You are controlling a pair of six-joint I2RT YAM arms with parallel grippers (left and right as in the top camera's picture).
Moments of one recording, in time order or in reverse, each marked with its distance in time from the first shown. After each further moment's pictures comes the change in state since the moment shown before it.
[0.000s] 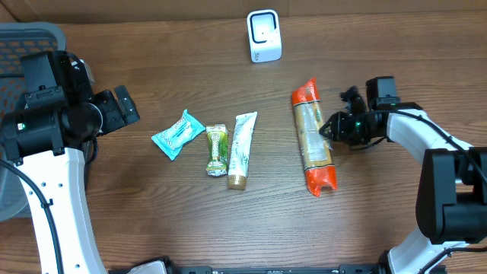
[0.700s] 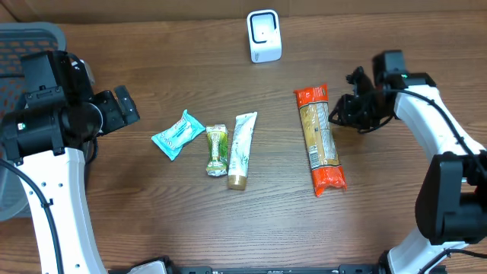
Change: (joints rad) left arm 0.000 0.000 0.000 0.000 0.000 0.000; right arm 0.043 -0.002 0.295 -0.396 0.084 -0.089
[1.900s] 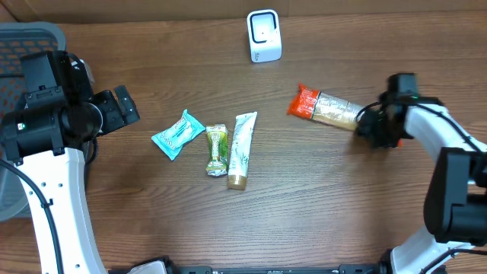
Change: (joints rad) left arm 0.000 0.000 0.000 0.000 0.000 0.000; right arm -0.165 0.000 -0.235 0.316 0.254 0.319
